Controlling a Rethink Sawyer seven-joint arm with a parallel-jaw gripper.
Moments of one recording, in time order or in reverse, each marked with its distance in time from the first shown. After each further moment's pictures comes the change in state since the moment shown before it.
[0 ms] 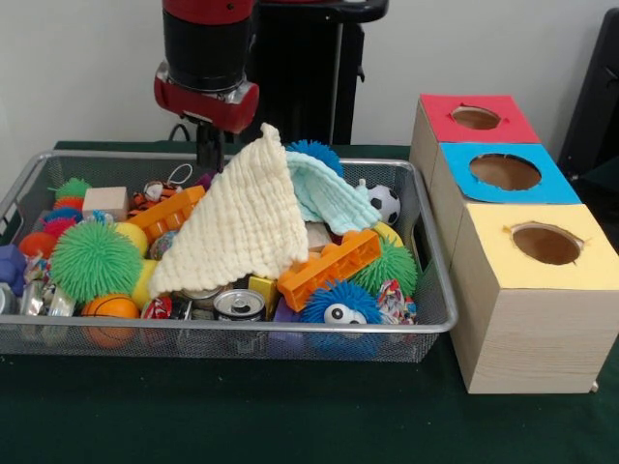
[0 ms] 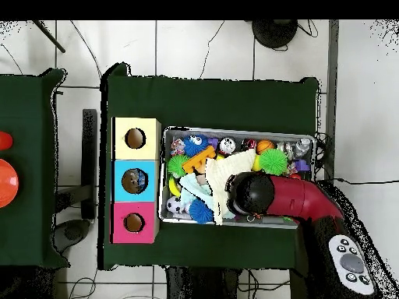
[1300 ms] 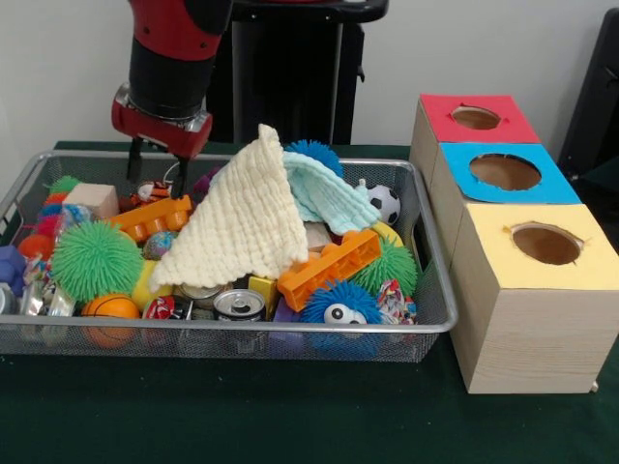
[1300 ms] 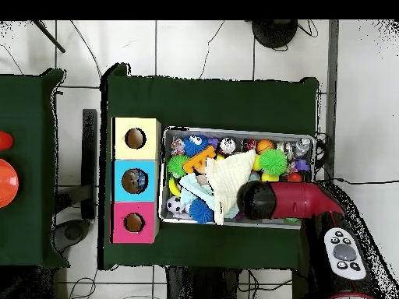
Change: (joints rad) arm 0.023 0.099 -0.091 -0.081 -0.218 -0.099 0.000
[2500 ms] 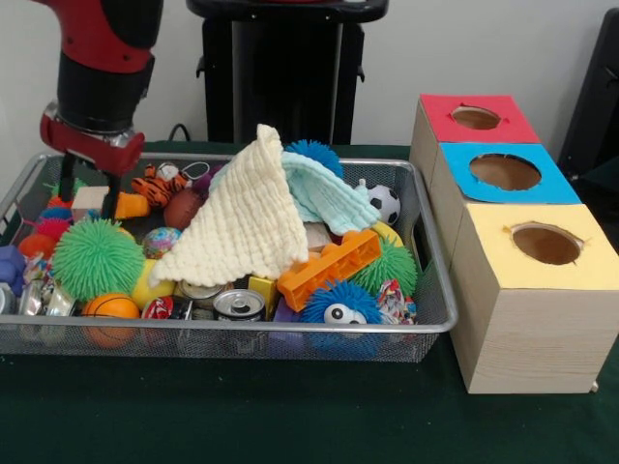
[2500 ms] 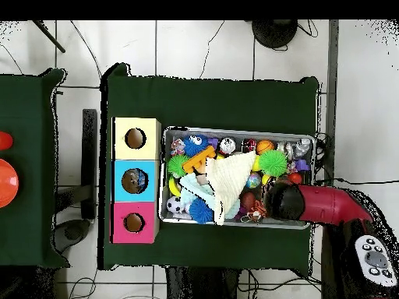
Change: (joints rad) arm -0.112 0.009 -0.004 -0.047 -0.018 -0.073 0.000
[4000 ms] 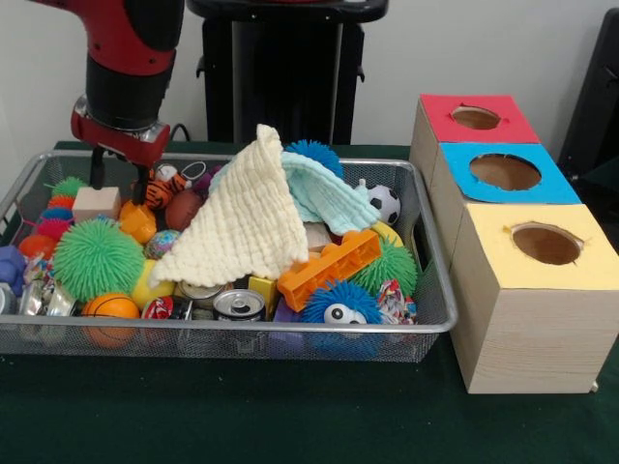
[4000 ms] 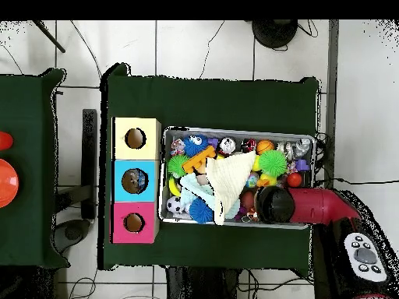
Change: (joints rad) arm 0.025 0.025 0.021 0.026 -0.050 0.063 0.000
